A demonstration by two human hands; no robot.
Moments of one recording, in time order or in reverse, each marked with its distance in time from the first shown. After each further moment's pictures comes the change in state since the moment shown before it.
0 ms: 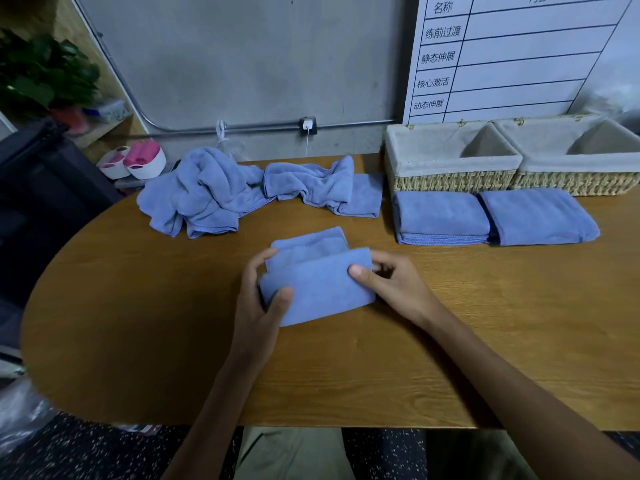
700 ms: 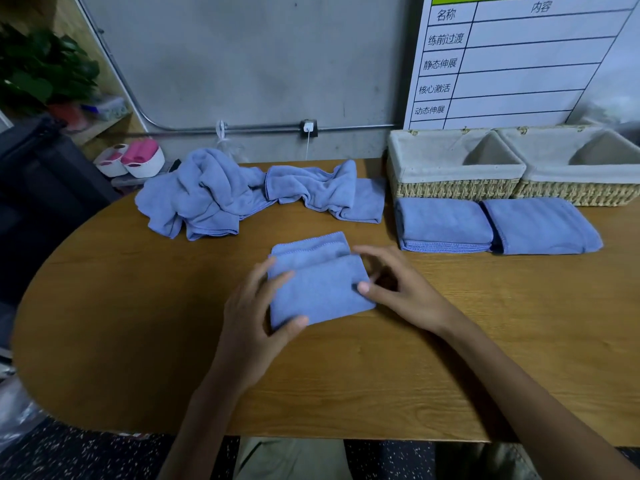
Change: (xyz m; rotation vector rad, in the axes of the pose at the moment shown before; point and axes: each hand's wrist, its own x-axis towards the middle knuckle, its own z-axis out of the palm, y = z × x) left_hand -0.001 -0.027 -0.023 0.548 -0.164 0.145; right_hand 0.005 0.013 -0.018 -0.268 -0.071 -0.011
